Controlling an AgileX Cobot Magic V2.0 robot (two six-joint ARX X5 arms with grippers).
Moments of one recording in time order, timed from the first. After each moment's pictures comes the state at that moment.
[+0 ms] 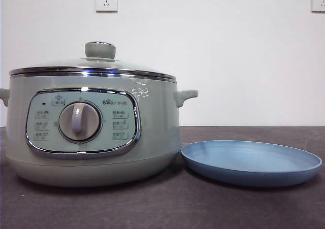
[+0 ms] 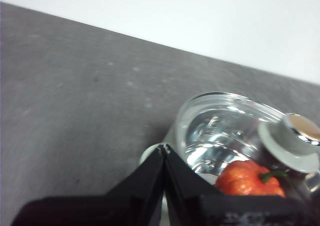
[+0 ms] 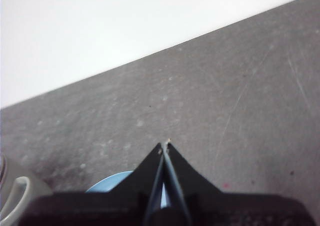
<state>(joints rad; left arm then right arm) 0.02 0.51 0.46 -0.20 0.24 -0.26 0.01 0.48 0.47 -0.23 -0.08 0.30</state>
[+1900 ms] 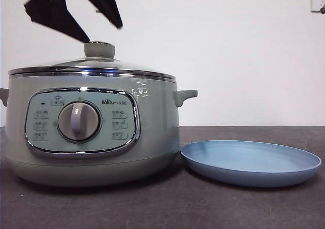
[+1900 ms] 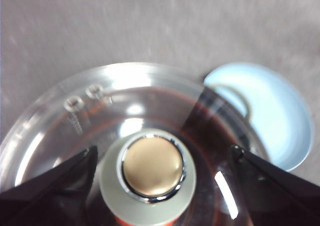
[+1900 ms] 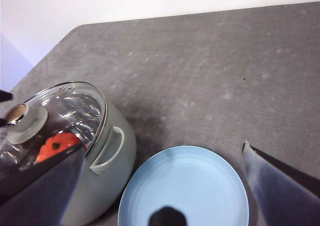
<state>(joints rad) -0.47 1.30 1.16 -0.56 0.17 -0.01 0.03 0.86 0.88 -0.45 -0.50 0.07</state>
